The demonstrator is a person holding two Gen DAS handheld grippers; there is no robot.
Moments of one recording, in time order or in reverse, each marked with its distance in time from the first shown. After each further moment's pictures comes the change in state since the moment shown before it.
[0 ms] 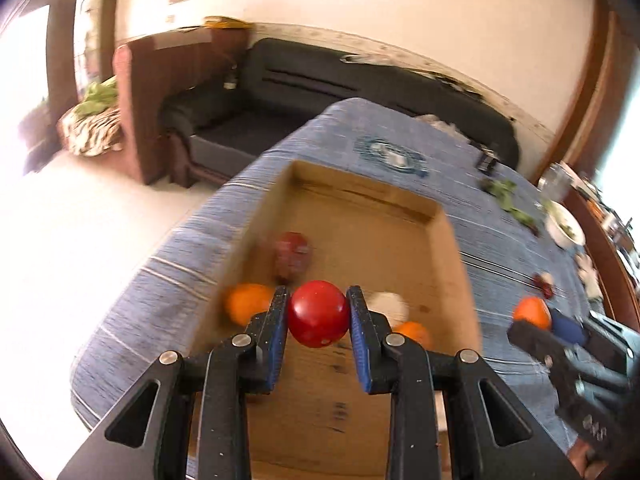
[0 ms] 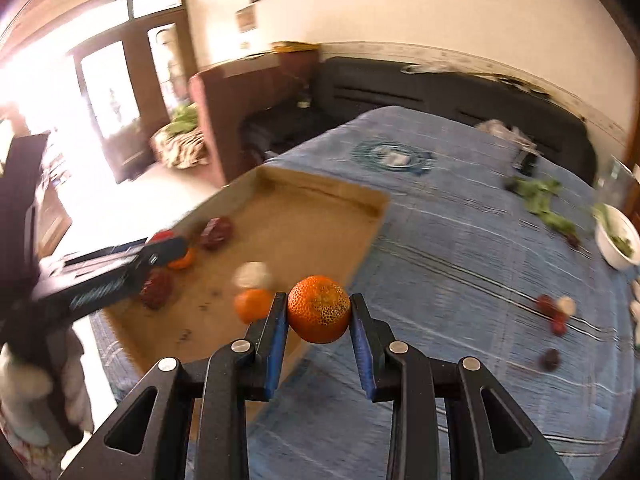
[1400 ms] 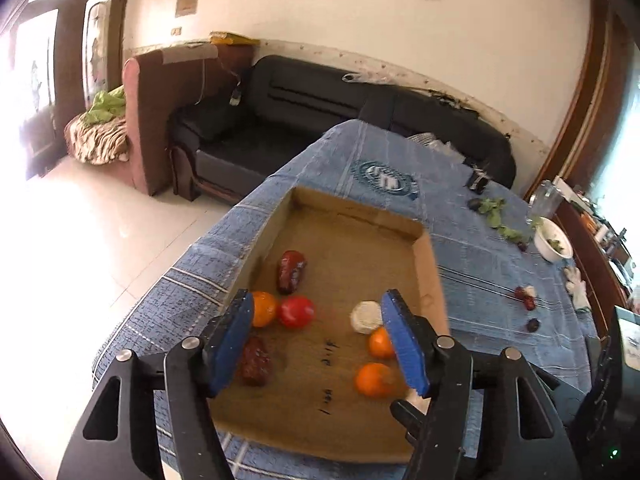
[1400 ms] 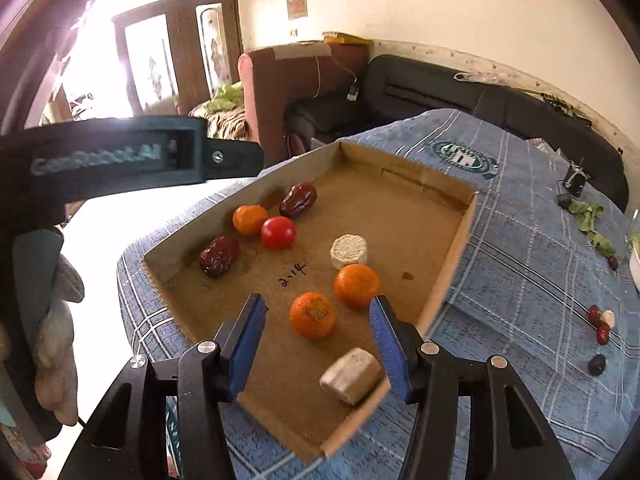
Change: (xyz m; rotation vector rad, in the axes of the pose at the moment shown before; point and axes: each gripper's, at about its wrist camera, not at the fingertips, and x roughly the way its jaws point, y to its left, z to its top) left arm -0.054 -0.014 0.002 0.003 -0.067 -0.019; right arm 0.004 0.051 -0.028 -0.096 0.000 0.054
